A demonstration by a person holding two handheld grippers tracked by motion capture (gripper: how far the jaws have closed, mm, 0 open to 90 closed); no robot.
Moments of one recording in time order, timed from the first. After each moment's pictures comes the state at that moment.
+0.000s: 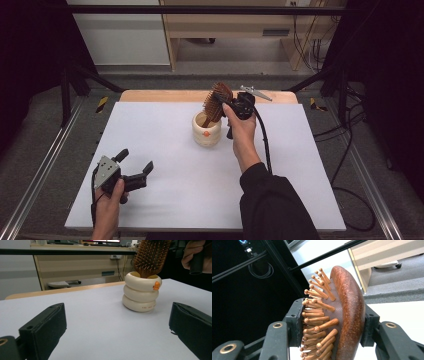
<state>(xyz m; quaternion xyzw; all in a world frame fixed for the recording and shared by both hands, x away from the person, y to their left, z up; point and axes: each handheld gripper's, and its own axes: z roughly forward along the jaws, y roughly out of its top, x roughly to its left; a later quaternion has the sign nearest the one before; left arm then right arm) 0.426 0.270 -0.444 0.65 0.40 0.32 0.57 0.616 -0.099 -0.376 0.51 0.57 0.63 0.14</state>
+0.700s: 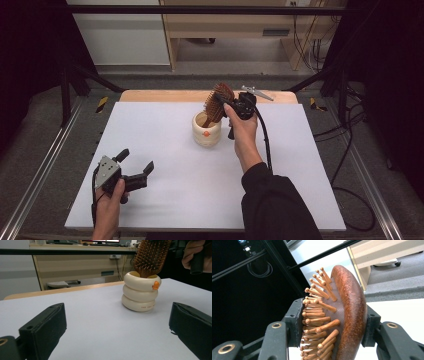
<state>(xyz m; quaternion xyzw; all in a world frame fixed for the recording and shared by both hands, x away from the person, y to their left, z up) 0.427 0.268 -0.444 0.65 0.39 0.32 0.57 0.617 -0.103 -0.377 0.51 0.57 0.63 0.14</state>
